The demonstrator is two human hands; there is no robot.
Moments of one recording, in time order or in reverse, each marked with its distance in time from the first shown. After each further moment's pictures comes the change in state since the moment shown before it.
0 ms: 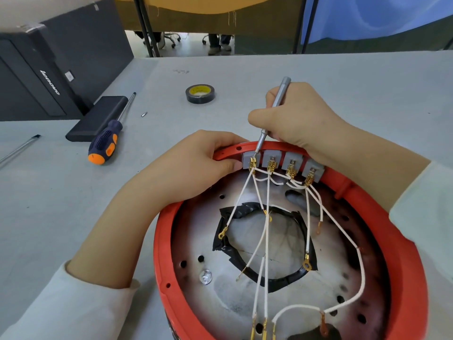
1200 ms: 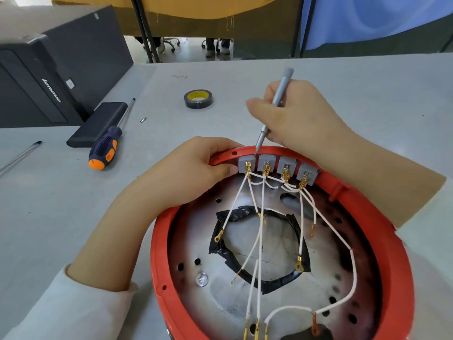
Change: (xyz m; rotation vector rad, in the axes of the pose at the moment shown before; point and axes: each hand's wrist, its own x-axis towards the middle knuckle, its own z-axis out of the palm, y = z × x) left_hand -0.001 0.001 0.000 0.015 0.008 -0.001; right_hand -0.008 -0.005 -0.007 -0.022 0.058 -0.169
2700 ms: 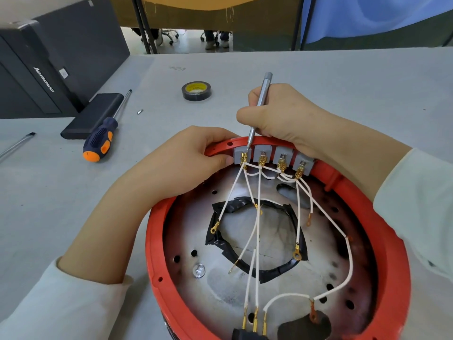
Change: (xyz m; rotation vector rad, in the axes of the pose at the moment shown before) left_hand 0.002 -0.003 -0.001 0.039 0.019 -0.001; right_hand 0.015 0.007 0.012 0.029 -0.214 0.193
